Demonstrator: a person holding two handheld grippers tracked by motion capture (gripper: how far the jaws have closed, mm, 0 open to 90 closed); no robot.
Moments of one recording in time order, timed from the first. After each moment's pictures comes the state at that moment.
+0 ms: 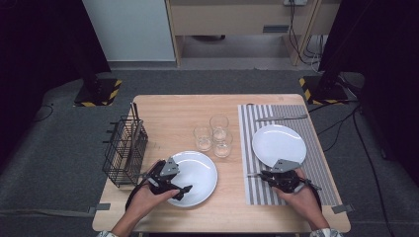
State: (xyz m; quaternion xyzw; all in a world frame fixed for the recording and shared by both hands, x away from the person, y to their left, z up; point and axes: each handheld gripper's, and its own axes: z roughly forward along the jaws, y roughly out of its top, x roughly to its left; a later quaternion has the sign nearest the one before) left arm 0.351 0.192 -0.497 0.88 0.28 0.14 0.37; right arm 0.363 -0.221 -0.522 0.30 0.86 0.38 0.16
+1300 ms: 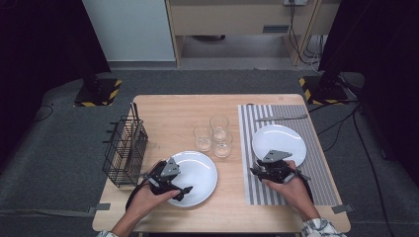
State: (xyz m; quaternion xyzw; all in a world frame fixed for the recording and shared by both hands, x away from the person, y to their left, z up) left arm 0.351 0.191 -0.499 0.88 0.27 0.13 0.36; right arm 0.391 -0.197 -0.518 0.32 0.86 0.37 0.16
